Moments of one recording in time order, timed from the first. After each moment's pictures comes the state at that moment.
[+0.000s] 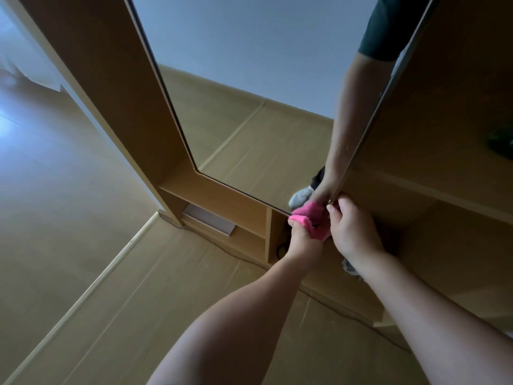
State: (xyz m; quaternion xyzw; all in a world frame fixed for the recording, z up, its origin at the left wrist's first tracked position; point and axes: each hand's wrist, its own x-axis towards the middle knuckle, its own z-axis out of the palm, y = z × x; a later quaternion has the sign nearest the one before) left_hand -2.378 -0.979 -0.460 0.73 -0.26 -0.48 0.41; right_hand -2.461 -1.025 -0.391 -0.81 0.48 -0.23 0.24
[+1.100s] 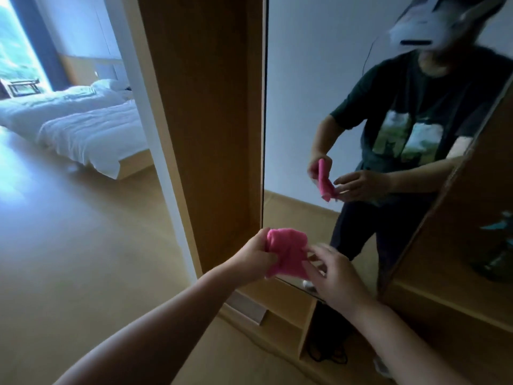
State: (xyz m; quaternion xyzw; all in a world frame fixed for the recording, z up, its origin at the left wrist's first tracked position) left_hand -2.160 -0.820 -0.156 0.67 -0.46 -0.40 0.43; right_hand -2.341 -0.898 -0.173 -0.86 0.29 -0.28 0.31
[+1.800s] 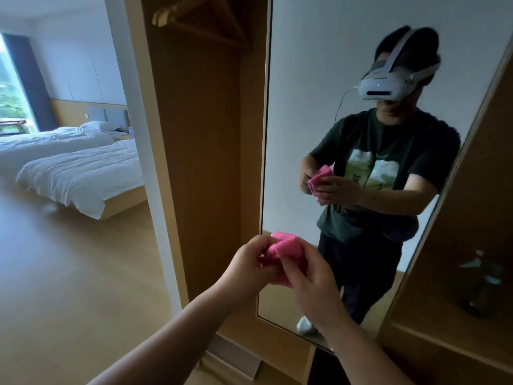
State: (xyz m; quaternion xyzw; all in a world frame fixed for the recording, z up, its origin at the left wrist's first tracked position) left_hand -2.149 -0.798 -0.069 0.55 -0.55 -0.27 0.57; right_hand -2.282 -0.858 -0.088 -0.70 0.17 -0.43 0.54
